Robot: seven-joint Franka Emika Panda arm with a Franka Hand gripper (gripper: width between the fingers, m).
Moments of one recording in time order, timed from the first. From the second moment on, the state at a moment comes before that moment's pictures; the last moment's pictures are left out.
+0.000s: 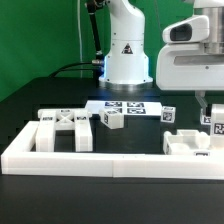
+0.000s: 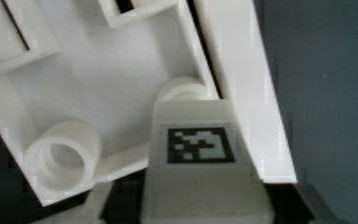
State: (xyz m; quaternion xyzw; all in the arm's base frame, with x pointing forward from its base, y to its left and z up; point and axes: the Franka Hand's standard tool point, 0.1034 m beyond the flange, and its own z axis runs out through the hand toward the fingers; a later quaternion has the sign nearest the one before) arm 0.623 0.120 0.085 -0.98 0.21 0.01 0.05
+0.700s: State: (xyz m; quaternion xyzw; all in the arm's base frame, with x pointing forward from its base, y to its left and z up) arm 0.623 0.123 0.084 -0.85 0.52 0.02 0.04
